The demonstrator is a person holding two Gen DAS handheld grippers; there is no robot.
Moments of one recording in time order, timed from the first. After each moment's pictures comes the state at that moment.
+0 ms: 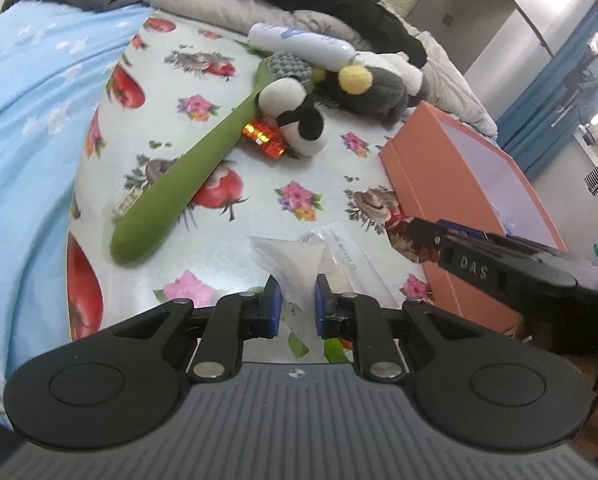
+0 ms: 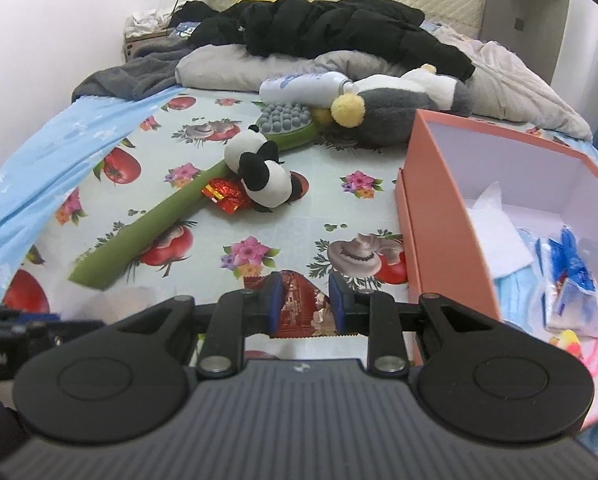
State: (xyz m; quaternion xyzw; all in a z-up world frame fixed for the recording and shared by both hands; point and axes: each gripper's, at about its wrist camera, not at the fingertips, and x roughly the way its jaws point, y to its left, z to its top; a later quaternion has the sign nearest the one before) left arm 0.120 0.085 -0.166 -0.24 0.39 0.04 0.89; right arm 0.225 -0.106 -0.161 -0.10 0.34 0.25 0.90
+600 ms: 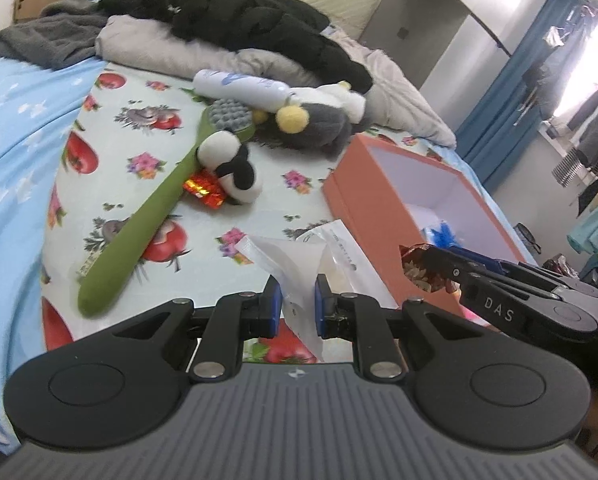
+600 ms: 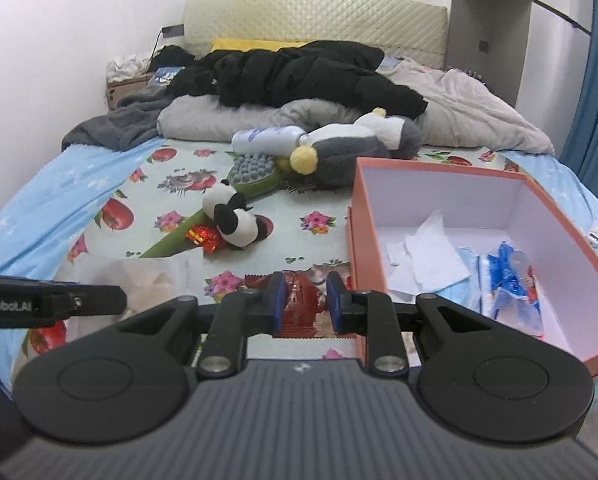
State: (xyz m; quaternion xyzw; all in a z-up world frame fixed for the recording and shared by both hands) left arm 0.122 0.050 -0.107 -0.21 0.35 0.00 0.91; right arm 0.193 -0.159 -0.107 -0.07 0.29 0.22 0.93
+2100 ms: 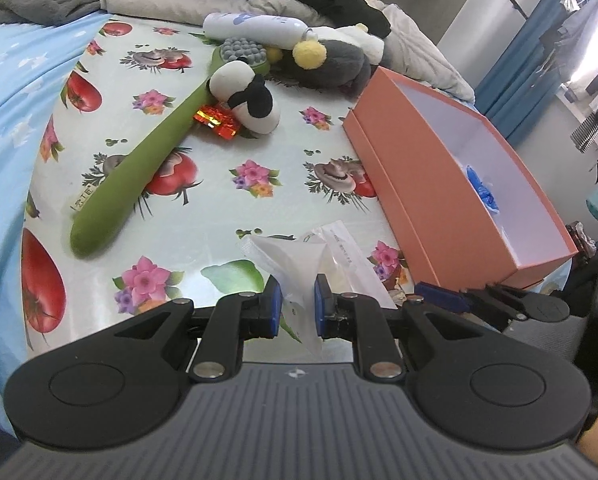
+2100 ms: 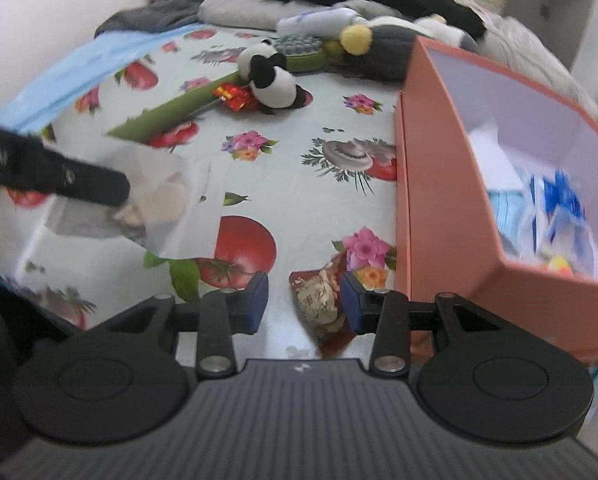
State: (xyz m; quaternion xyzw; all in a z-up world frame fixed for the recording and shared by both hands) left arm 0.123 0.043 -0.165 -0.20 0.41 0.01 0.89; right arm 0.185 -0.150 -0.208 -0.17 0.38 0.27 0.87
